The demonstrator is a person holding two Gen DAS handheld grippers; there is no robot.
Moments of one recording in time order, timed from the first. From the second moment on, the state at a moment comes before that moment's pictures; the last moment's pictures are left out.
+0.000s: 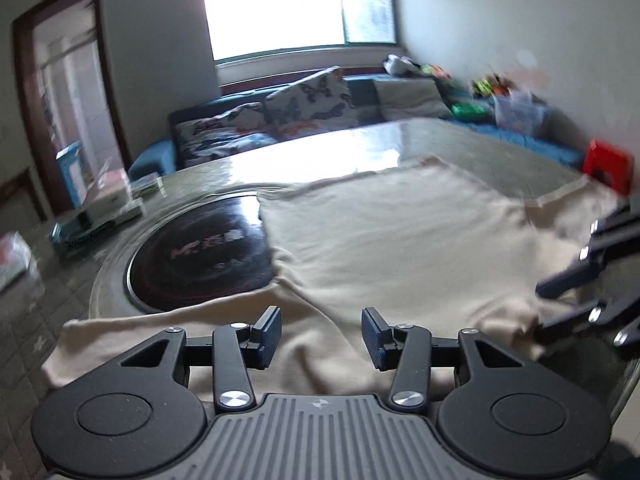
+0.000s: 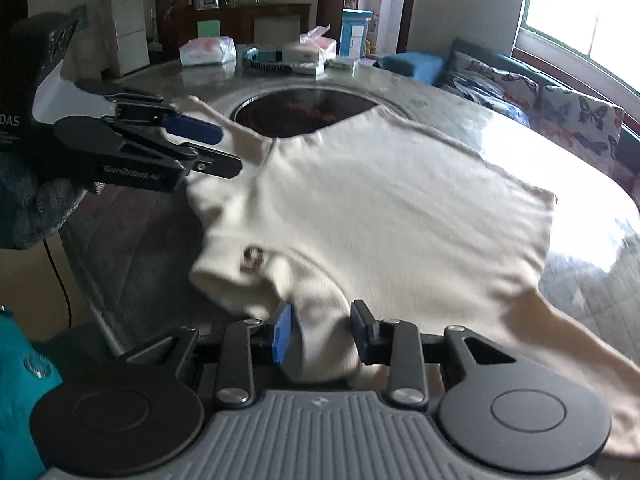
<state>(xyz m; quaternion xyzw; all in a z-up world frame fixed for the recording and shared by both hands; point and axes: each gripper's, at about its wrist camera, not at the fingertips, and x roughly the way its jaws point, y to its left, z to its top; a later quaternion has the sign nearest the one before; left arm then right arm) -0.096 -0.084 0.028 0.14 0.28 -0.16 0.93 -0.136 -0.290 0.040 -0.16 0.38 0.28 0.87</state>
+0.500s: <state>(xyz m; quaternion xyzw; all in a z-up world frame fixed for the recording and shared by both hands) -0.099 -0.090 0.038 0.16 0.28 -0.17 0.93 -0.148 -0.316 0.053 -0.11 0.36 0.26 0.89</state>
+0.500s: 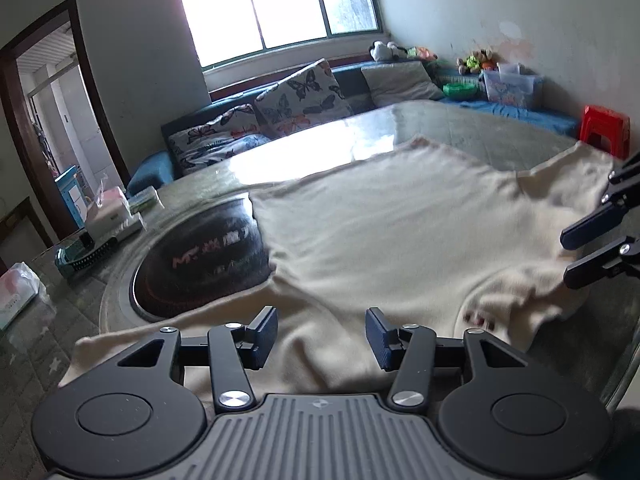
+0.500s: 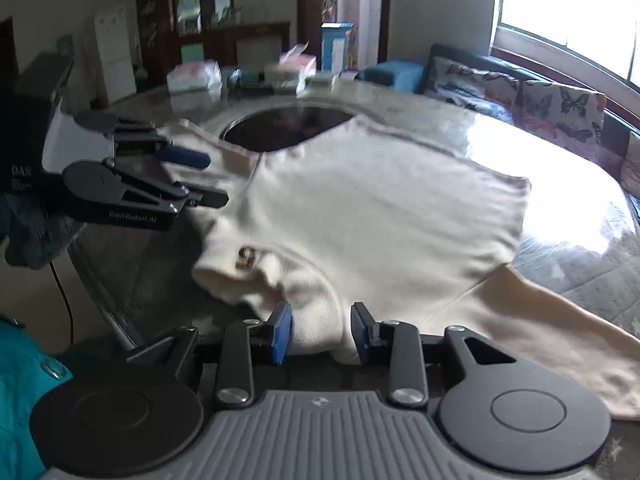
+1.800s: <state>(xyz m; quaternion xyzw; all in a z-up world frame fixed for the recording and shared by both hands) -0.099 -0.236 0.016 0.19 0.27 -0.31 0.89 -0.127 -0.552 0.021 0.12 0.34 -0.17 0.92</state>
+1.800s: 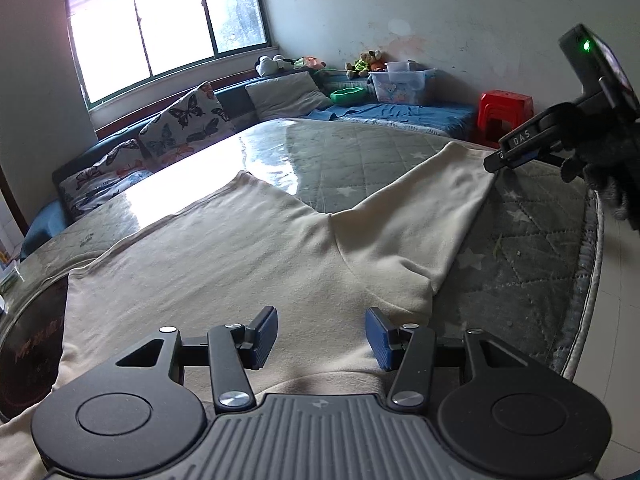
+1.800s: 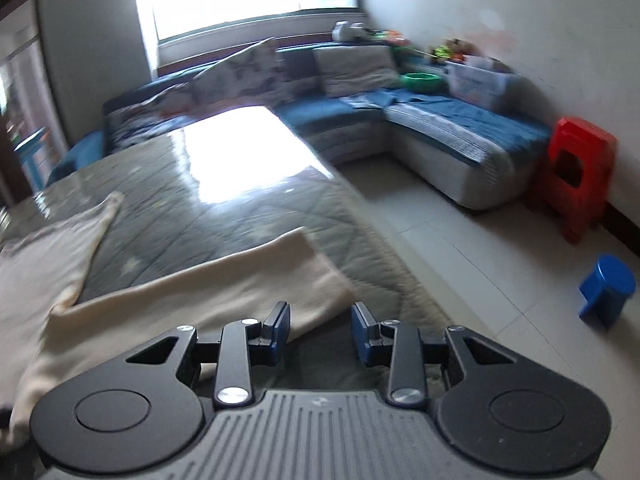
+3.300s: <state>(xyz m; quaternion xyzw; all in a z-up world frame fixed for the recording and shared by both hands) -0.100 -0.092 0.046 0.07 0.27 -0.17 0.95 -0.101 -0.351 0.154 -0.07 0.21 0.10 0.97</state>
